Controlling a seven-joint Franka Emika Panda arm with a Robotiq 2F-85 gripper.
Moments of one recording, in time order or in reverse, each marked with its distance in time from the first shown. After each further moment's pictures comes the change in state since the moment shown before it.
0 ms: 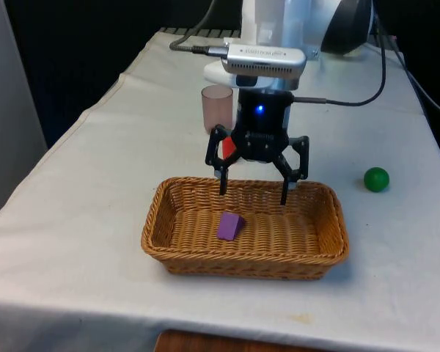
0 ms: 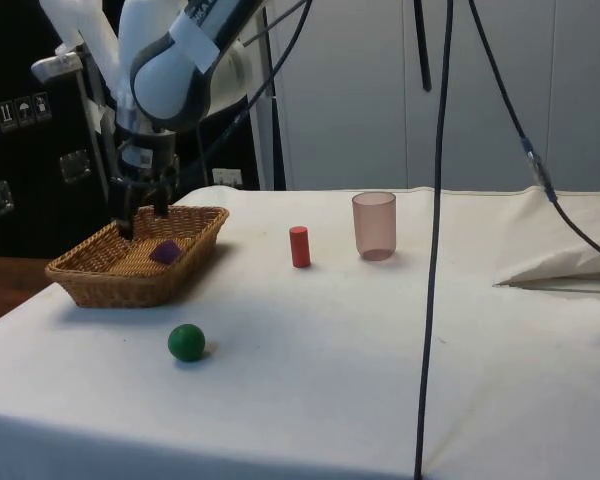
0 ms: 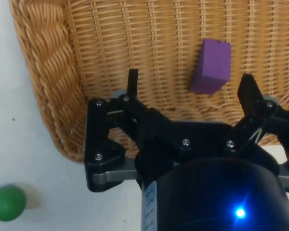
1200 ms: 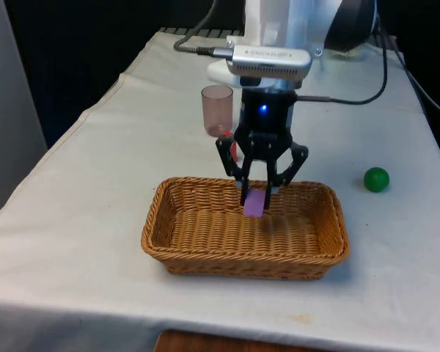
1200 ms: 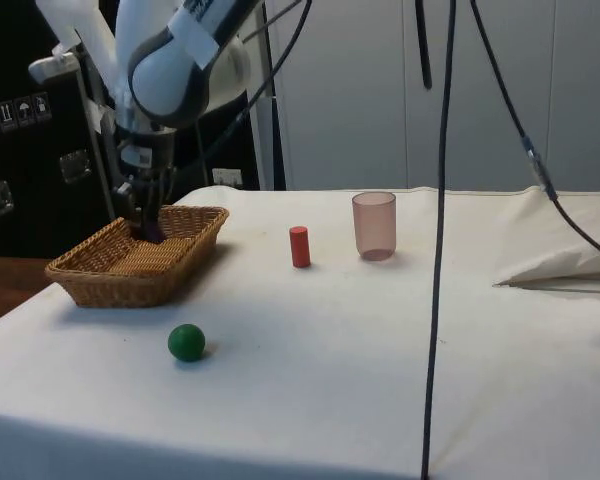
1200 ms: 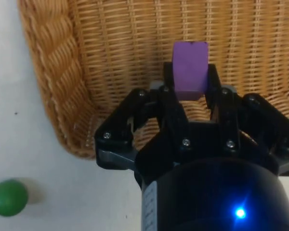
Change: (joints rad) arm 0.002 0.004 0.001 0.008 -0.004 -0.024 0.000
